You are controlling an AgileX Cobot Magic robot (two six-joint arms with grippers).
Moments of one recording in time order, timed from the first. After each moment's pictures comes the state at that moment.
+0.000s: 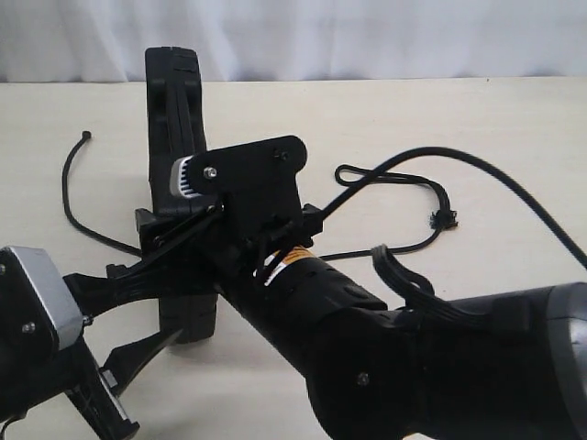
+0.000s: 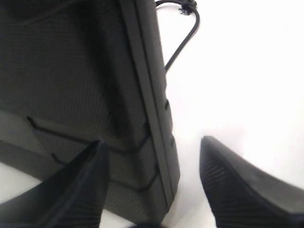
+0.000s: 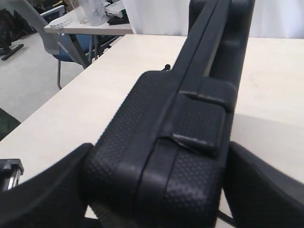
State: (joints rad) left arm -0.53 1.33 -0.02 0.12 -0.80 0.16; right arm 1.15 1.67 -0.82 0.94 -0.60 -0.39
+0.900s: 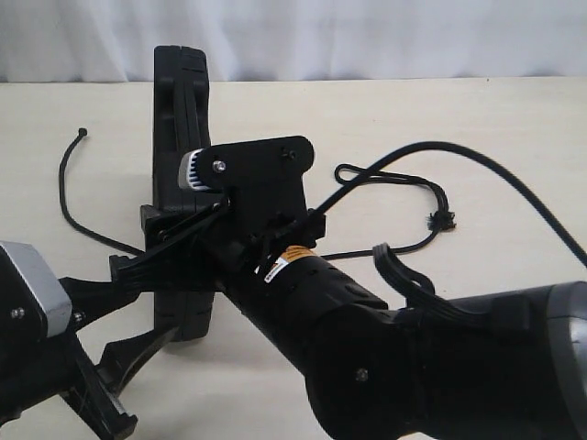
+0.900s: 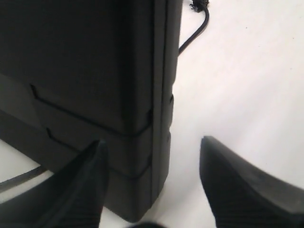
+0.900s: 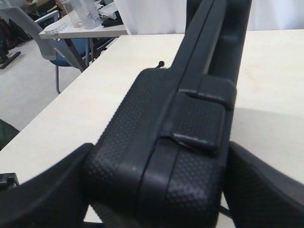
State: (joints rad) left arm -0.53 1.29 -0.02 0.11 -0.73 0.03; right arm 1.15 1.67 -0.83 0.98 -0.60 -0.36
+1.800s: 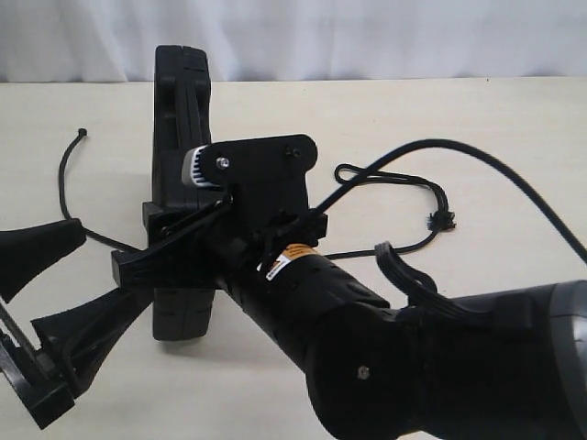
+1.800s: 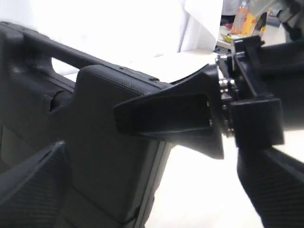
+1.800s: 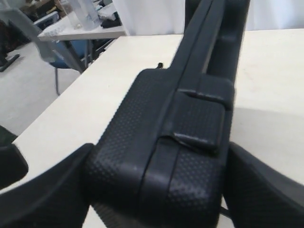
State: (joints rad) left arm -0.53 0.80 -0.01 0.15 -0.57 -0.29; right arm 1.15 1.67 -0.83 0.99 -0.61 -0.36
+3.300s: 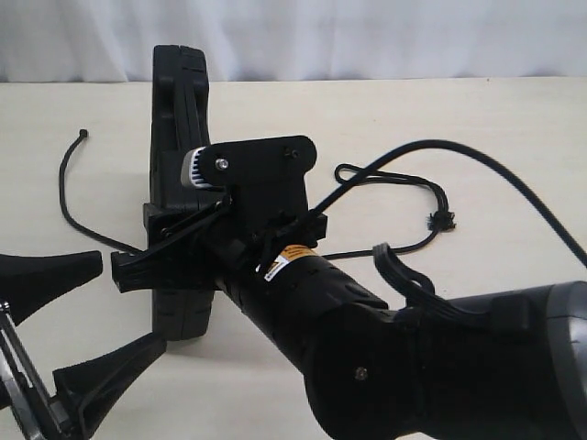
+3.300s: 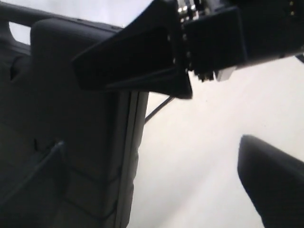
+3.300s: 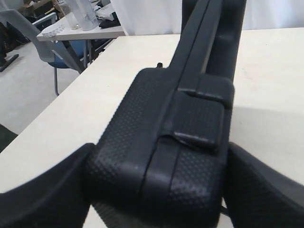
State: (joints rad) left arm -0.53 0.80 0.00 0.34 -0.47 -0.34; right arm 1.15 1.67 -0.83 1.00 -0.61 -0.35
